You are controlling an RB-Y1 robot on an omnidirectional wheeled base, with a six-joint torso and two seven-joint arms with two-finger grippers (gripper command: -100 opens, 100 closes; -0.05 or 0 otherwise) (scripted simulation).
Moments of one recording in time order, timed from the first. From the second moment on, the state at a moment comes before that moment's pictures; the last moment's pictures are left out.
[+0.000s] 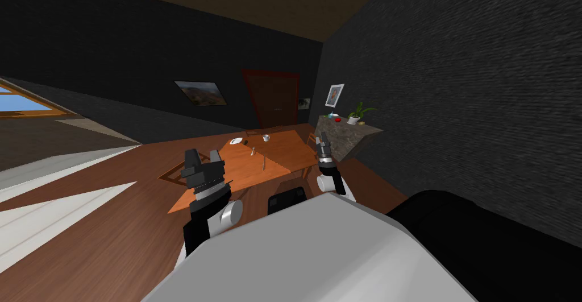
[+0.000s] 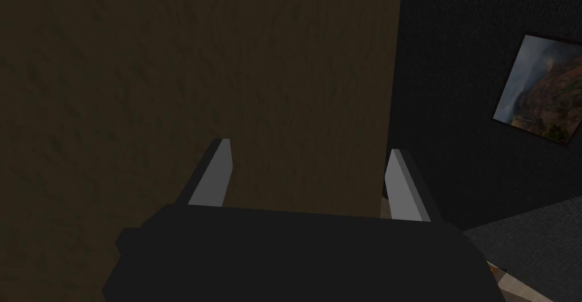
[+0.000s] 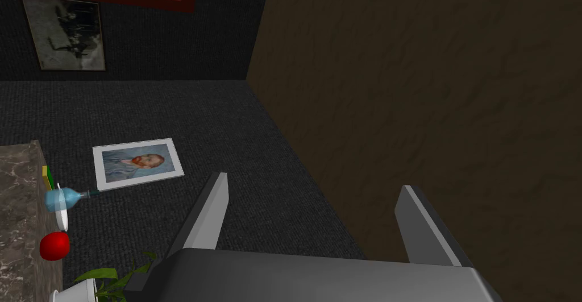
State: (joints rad) left arm 0.53 -0.05 -0.02 -2.26 0.08 -0.54 -0.14; right arm 0.54 -0.01 0.03 -2.23 -0.03 -0.45 0.16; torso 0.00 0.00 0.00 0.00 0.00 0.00
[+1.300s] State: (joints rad) left arm 0.37 0.17 0.08 -1.95 -0.05 -0.35 -0.19; right arm 0.53 -0.01 0.03 -2.23 -0.03 -0.45 0.16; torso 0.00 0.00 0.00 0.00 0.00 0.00
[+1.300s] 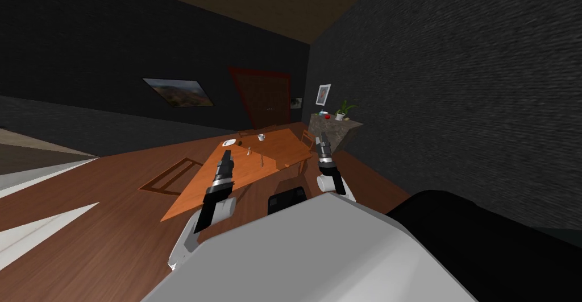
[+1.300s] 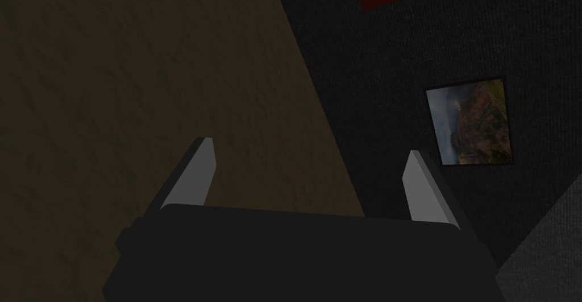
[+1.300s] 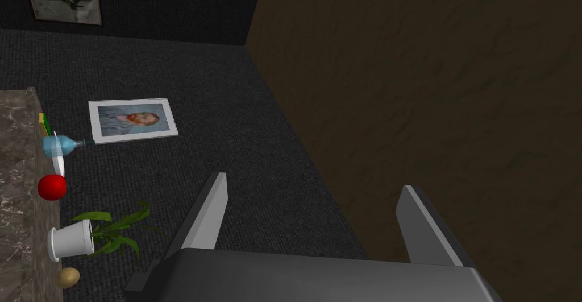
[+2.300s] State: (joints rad) left arm 0.26 0.24 0.11 -1.73 -0.13 -0.23 -0.22; right arm 0.54 -0.01 0.03 -2.23 -0.03 -0.45 0.16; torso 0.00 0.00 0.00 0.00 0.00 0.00
